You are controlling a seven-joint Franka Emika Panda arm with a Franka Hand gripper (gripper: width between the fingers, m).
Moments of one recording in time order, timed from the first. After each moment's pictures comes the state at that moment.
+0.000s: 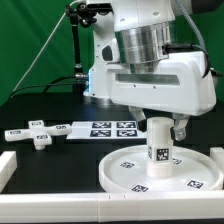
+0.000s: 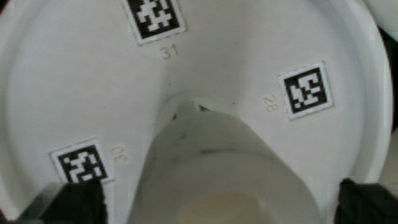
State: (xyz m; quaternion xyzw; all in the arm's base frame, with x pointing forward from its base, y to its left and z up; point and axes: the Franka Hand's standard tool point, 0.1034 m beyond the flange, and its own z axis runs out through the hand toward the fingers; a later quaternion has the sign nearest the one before) arm 0.566 0.036 0.074 -0.92 0.39 0.01 0.08
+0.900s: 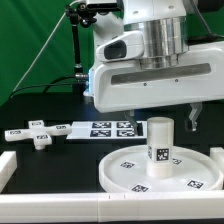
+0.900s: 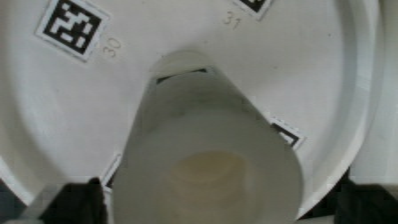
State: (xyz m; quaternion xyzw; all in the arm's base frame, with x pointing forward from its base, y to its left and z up) arm 0.575 0.042 0.080 -1.00 0.02 -0.02 0.05
